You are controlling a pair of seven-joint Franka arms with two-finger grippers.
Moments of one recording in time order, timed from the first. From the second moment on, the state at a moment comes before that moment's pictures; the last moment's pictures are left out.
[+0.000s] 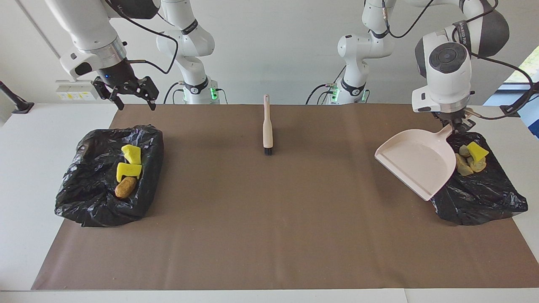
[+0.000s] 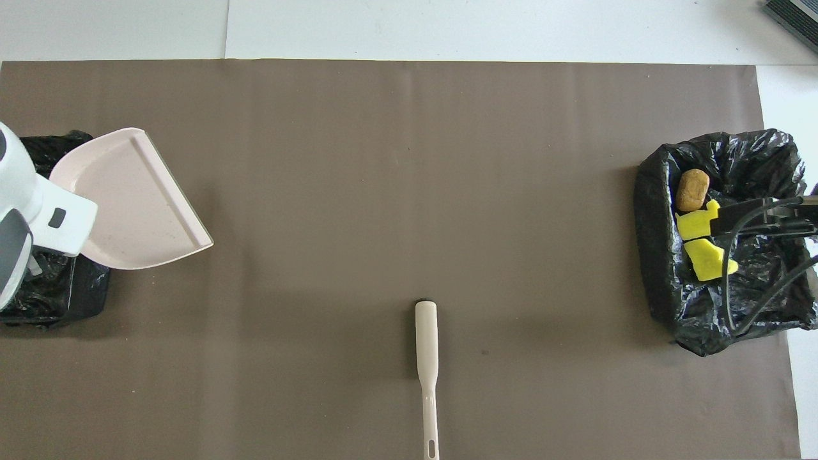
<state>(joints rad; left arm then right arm) -0.06 -0.02 -0.08 -1.86 0.51 1.66 0.80 -0.04 -0.07 0.00 -1.64 0.02 1.57 0.01</state>
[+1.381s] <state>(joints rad) -0.63 0.71 -0.08 -1.17 0.01 1.77 -0.63 -0.04 -0.07 0.00 -1.64 0.02 1.57 0.01</state>
